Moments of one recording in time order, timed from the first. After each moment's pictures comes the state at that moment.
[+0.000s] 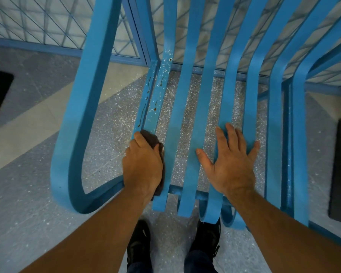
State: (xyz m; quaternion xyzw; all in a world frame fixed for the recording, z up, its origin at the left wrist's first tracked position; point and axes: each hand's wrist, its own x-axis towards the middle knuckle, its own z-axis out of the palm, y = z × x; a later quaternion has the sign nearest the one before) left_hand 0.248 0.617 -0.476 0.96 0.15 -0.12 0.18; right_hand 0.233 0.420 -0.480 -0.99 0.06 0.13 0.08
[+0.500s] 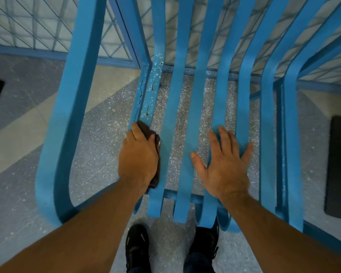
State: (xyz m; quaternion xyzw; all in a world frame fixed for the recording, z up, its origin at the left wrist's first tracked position) left_hand 0.279 0.610 -0.482 0.97 0.13 -0.10 0.19; right_hand 0.232 0.421 -0.481 -0.99 0.06 0.13 0.07
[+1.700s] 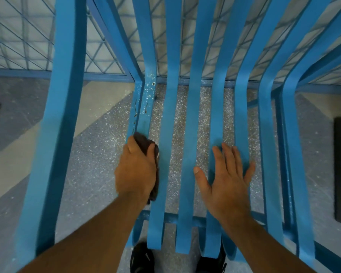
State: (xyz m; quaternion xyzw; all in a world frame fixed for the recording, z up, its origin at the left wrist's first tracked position) left_hand 0.318 0.599 -0.480 0.96 0.15 -0.08 0.22; right_hand 0.244 0.421 -0.486 -0.97 0.13 0.07 0.18
